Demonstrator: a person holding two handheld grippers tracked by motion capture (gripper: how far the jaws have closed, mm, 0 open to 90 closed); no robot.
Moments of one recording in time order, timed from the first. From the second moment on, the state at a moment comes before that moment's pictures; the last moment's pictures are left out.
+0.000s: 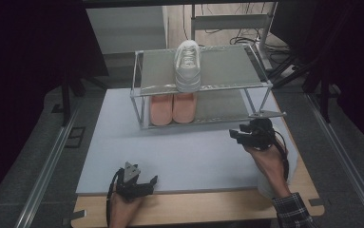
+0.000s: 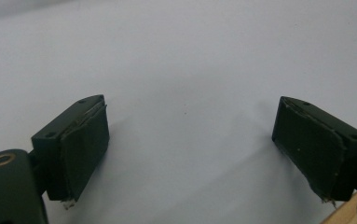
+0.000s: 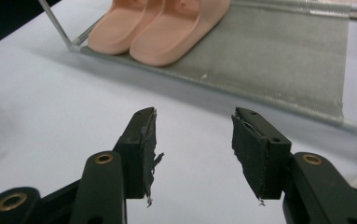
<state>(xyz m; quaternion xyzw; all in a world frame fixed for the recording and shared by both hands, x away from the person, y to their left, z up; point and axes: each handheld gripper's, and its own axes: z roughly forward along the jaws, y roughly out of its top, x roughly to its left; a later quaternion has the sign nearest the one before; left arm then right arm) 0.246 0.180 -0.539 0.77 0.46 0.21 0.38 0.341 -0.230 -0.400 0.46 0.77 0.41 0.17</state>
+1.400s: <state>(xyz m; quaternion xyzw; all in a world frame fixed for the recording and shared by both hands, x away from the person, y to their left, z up) 0.246 0.180 -0.539 0.77 0.46 0.21 0.38 0.300 -0.371 -0.431 0.60 0.70 0.31 0.24</state>
